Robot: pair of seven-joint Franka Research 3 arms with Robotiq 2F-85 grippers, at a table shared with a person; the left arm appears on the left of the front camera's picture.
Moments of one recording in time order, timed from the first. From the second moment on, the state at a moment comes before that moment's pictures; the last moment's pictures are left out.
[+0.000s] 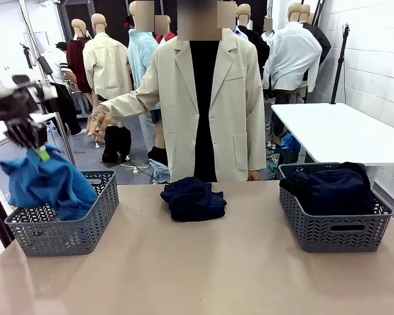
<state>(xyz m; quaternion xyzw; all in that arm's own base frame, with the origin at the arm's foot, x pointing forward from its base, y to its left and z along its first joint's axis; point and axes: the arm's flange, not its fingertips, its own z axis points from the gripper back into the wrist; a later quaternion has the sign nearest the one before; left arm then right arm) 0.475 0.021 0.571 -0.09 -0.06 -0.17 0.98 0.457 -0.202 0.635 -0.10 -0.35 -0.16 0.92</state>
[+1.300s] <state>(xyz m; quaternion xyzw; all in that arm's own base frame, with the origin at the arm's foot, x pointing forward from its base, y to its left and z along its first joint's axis) 0.481 0.026 0.551 -0.06 -0.07 -0.16 0.98 0.457 -0.202 0.635 -0.10 -0.35 -0.16 0.92</state>
